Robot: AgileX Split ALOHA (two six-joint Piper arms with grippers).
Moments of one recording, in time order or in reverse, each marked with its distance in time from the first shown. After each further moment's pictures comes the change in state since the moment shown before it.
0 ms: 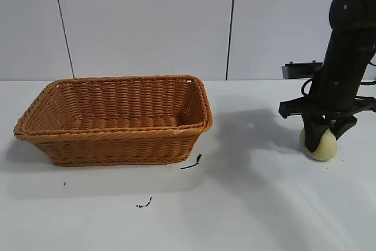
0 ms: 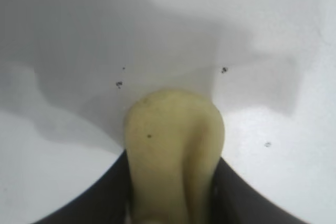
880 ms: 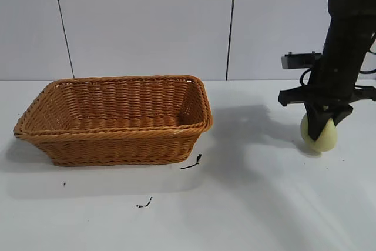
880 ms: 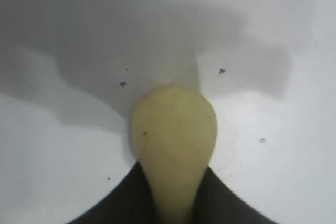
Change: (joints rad) left arm 0.000 0.000 0.000 0.000 0.000 0.000; right arm 0.000 -0.022 -0.157 0.001 0.143 0.000
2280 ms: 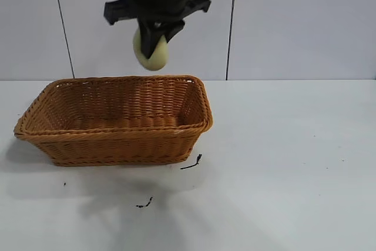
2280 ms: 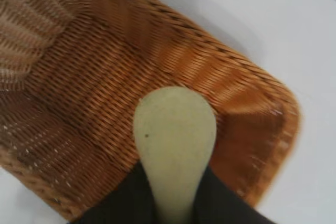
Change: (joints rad) left arm 0.000 0.000 0.000 0.000 0.000 0.000; right arm 0.539 0.191 -0.604 -0.004 0.043 0.030
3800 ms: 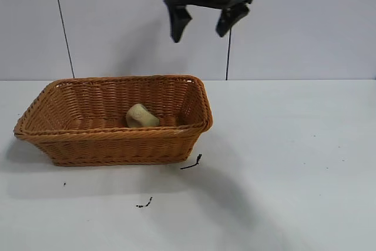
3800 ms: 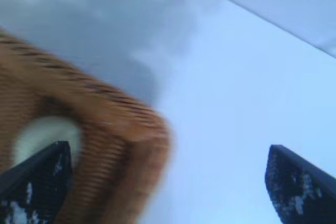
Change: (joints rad) left arm 0.000 0.000 0.000 0.000 0.000 0.000; right arm -0.330 0.093 -0.303 0.038 0.186 -0.056
